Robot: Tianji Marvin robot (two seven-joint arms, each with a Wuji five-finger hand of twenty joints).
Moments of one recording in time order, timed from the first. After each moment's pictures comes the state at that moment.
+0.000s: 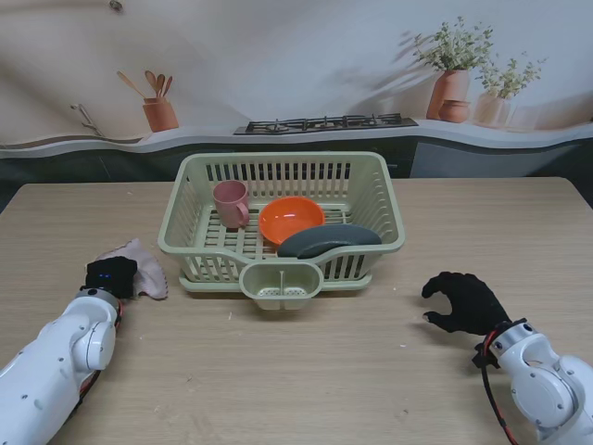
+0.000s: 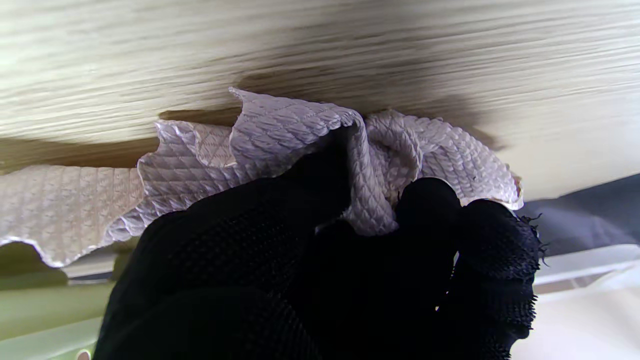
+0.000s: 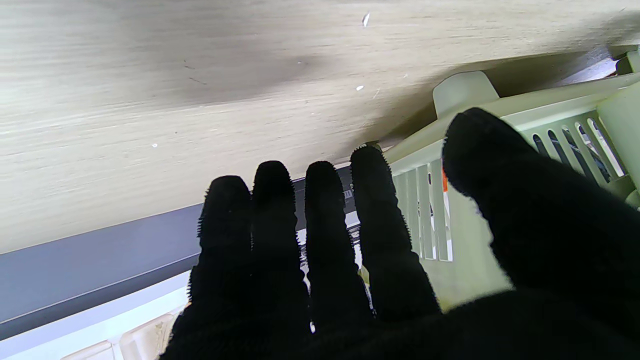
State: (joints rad) left arm 1.45 -1.02 -1.25 -1.20 1.11 0.16 0.13; right arm -1.83 -1.07 1.60 -1.53 -0.84 -0.43 -0.07; left_hand 1.05 -0.71 0.94 -0.15 0.99 0.48 0.72 0.40 1.06 0.50 0.65 0.66 0.93 0.57 1.17 0.96 0.66 0.66 1.33 0.92; right_hand 0.47 -0.66 1.00 -0.17 0.60 0.12 0.84 0.32 0.54 0.16 0.82 0.40 0.44 0.15 0.84 0.50 0.24 0.10 1.28 0.57
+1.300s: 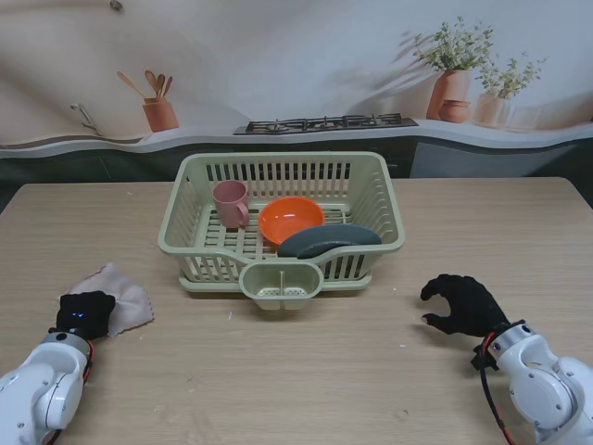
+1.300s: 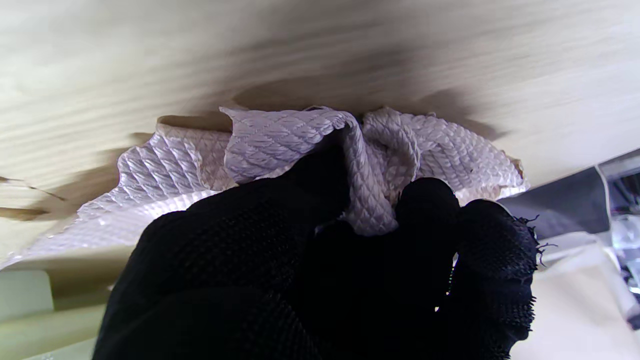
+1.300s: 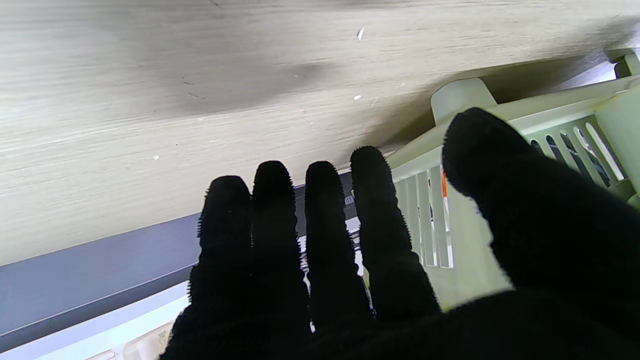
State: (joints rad) left arm 1.79 -1.02 -1.52 -1.44 1.27 0.07 0.13; right arm -1.83 -1.07 1.60 -1.54 -0.83 -0.41 -0.05; left_hand 1.05 -0.71 0.94 -0.16 0.99 0.46 0.72 0.43 1.06 0.50 0.65 0.66 0.92 0.57 1.16 0.96 0.63 0.66 1.33 0.92; right_hand 0.47 -0.66 1.00 -0.17 0.60 0.12 0.84 0.32 0.54 0.16 0.82 0.40 0.44 0.15 0.84 0.50 0.24 0.10 1.28 0.57
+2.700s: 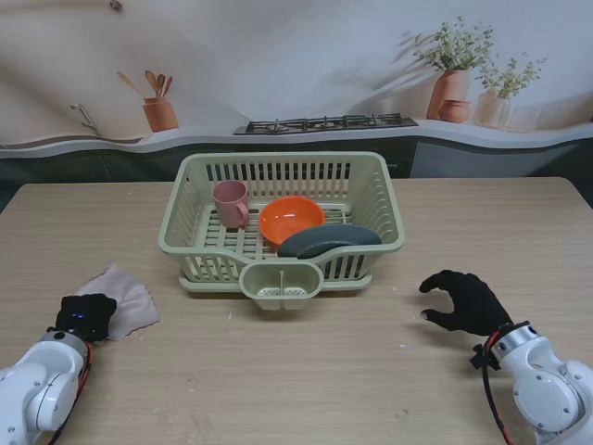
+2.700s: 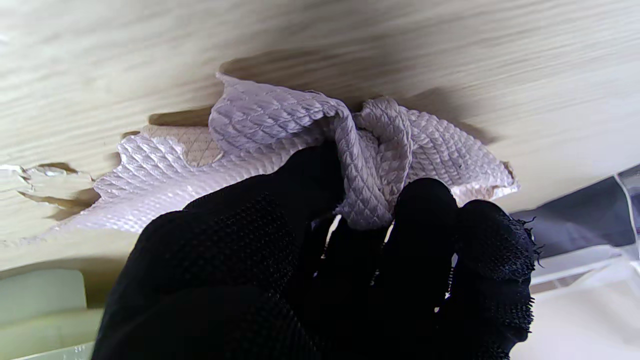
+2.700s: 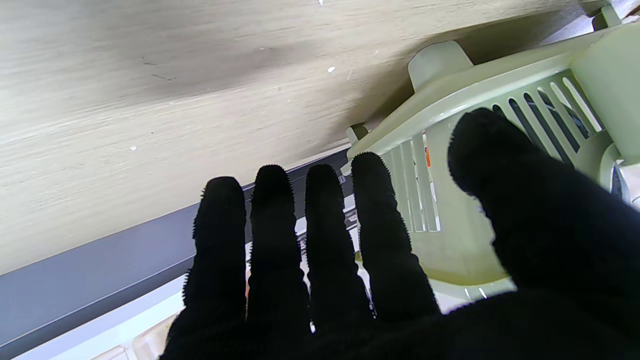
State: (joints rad) left arm 1.84 -1.02 -1.56 -1.53 1.28 0.02 0.02; right arm -1.85 -1.08 1.62 -1.56 -0.73 -0.44 -0.06; left_hand 1.05 -0.71 0.90 -0.17 0.99 0.41 0.70 0.42 1.04 0.48 0.65 0.66 0.90 0.57 1.16 0.97 0.59 0.66 1.33 0.92; right_hand 0.46 -0.64 0.96 -0.17 0.57 0.12 0.77 0.29 0.54 0.16 0.73 0.38 0.44 0.15 0.69 0.43 0.21 0.15 1.17 0.53
